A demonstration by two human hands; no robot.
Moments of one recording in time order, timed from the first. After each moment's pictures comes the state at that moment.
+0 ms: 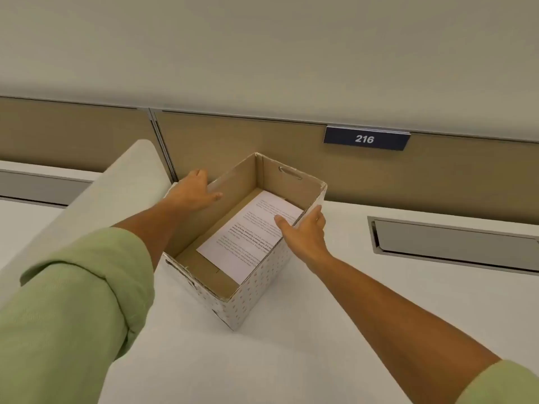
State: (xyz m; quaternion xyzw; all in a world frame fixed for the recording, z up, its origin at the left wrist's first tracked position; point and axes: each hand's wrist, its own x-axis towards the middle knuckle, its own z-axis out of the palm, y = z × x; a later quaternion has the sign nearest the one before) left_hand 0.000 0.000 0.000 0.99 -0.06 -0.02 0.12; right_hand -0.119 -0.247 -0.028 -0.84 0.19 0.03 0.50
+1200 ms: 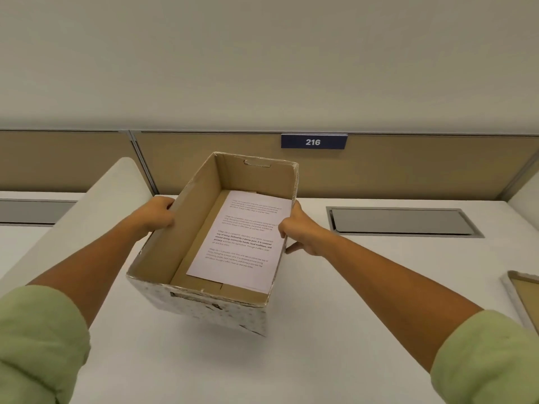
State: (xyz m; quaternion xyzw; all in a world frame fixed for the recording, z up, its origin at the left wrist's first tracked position) left_hand -0.120 0.004 0.056 0.95 0.01 -0.14 0.29; right_hand -0.211 -0.306 0.046 -0.79 0.13 0.17 0.58
